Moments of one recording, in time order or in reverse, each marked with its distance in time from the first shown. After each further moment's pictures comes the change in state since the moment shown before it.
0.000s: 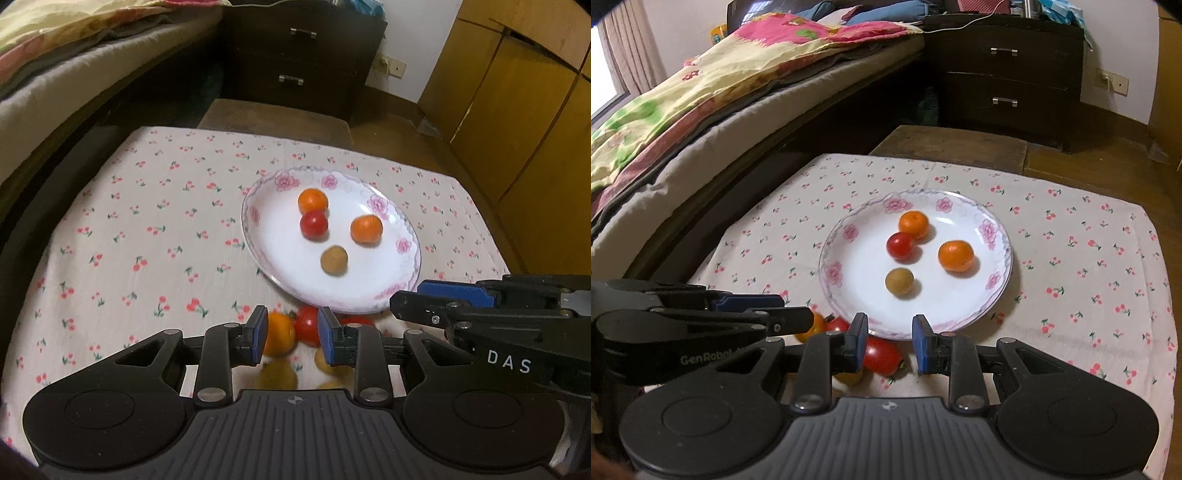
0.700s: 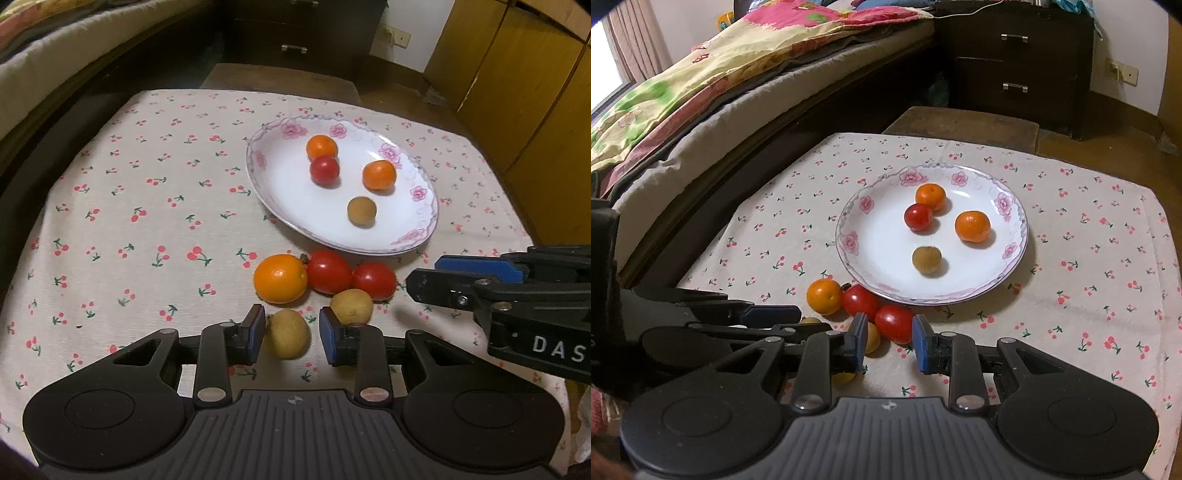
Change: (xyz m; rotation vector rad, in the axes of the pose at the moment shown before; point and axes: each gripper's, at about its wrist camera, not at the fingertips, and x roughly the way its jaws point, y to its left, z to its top) left arm 0.017 0.001 -0.025 0.023 0.082 0.038; right arm 0.000 0.009 -0.014 -0.008 0.045 0.028
